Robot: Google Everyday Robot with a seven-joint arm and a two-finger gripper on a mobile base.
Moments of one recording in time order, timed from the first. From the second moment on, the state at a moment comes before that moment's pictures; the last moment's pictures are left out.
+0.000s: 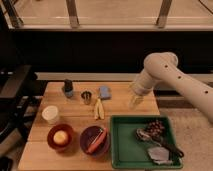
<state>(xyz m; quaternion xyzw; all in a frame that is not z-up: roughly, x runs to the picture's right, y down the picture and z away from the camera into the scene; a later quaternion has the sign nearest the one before) 0.142 0.049 0.722 -0.29 -0.16 0.02 0.94</state>
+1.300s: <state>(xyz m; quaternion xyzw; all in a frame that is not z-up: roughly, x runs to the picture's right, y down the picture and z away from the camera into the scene) 0.026 0.006 0.754 -0.25 -0.23 0.01 0.94</state>
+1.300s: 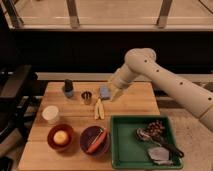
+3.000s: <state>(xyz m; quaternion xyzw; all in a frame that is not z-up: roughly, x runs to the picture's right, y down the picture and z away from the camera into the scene) -0.134 -0.050 0.848 -0.20 -0.37 0.06 0.90</state>
